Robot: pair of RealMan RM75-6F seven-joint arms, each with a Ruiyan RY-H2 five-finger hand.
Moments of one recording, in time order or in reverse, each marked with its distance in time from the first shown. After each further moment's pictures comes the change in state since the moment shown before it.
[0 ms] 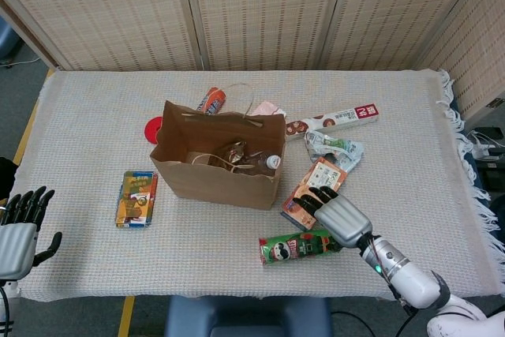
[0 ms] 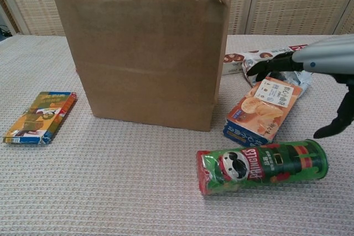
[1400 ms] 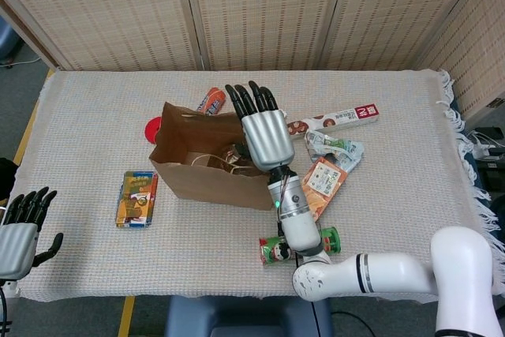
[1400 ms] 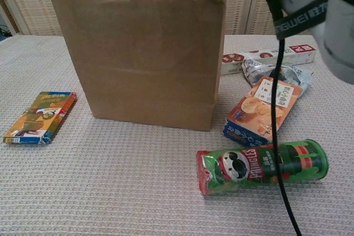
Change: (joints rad) left arm -0.006 0.015 0.009 0.010 0.015 -0.014 -0.047; right arm 0.394 -0.591 0.492 0.297 0.405 0.545 -0.324
